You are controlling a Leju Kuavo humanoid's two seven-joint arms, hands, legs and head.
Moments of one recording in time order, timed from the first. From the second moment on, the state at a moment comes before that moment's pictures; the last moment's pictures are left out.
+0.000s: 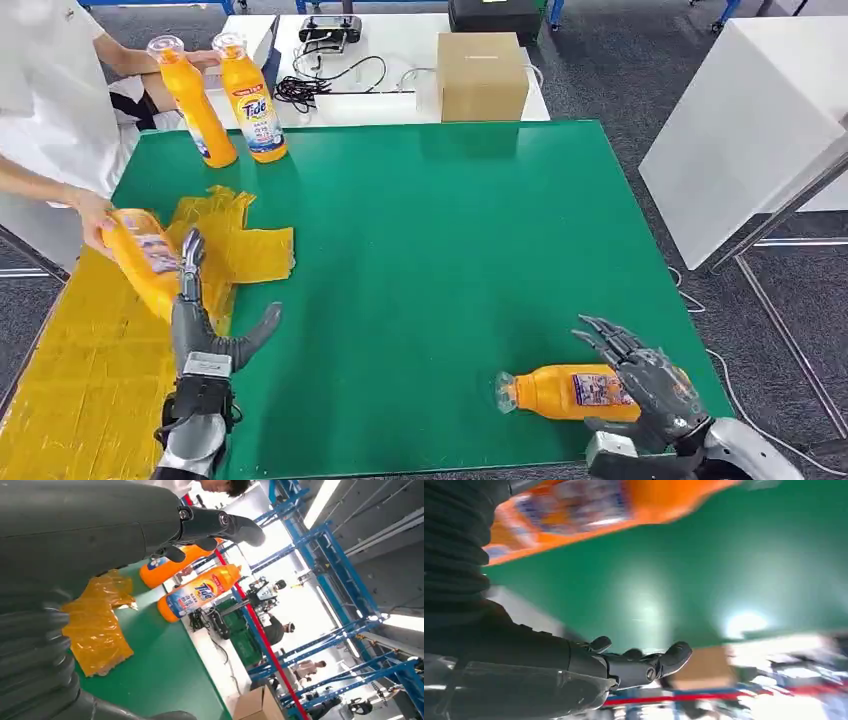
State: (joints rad) left arm -0.04 -0.13 -0.10 -1.45 -0.42 0.49 -0.66; right arm 0.30 -0.52 0.05 -1.80 0.71 0.08 -0.33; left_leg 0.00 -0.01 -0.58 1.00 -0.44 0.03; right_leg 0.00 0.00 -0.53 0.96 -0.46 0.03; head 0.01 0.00
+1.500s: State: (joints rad) left arm -0.06 -0.15 -0.13 -1.41 -0.39 0.48 -0.66; right arm 0.02 -0.45 0.19 -1.32 0.93 -0.10 -0.12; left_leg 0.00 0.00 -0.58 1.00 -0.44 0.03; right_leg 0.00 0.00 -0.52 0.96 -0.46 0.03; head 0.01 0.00
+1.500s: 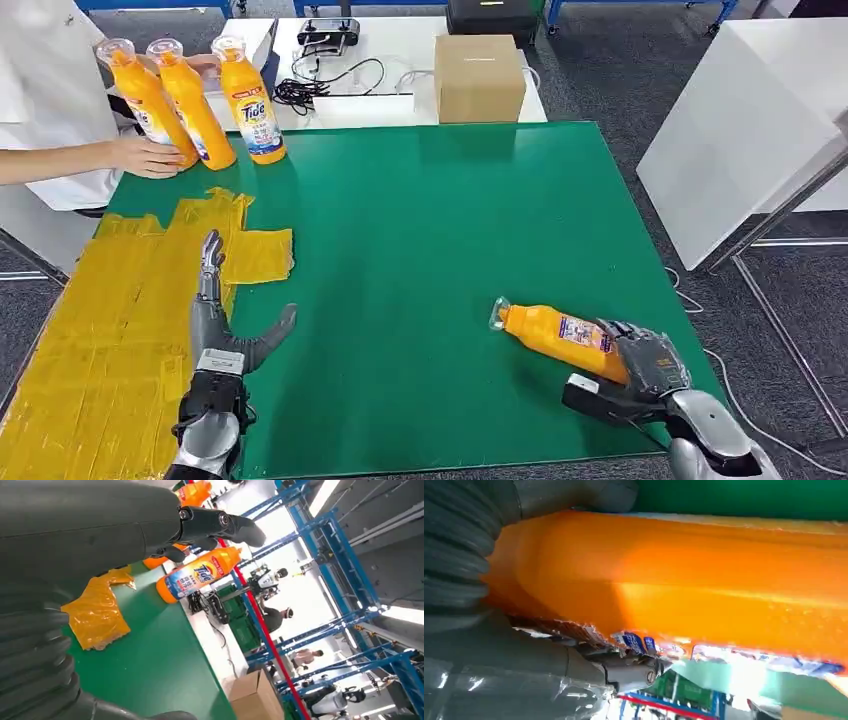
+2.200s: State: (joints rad) left arm -0.05 -0.17 -0.16 -1.42 -0.38 0.34 -0.58; right arm -0.02 -0.04 -0.03 -1.48 0.64 -0.42 -0.31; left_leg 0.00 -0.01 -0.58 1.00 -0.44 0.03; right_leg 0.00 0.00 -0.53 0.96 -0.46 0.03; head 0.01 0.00
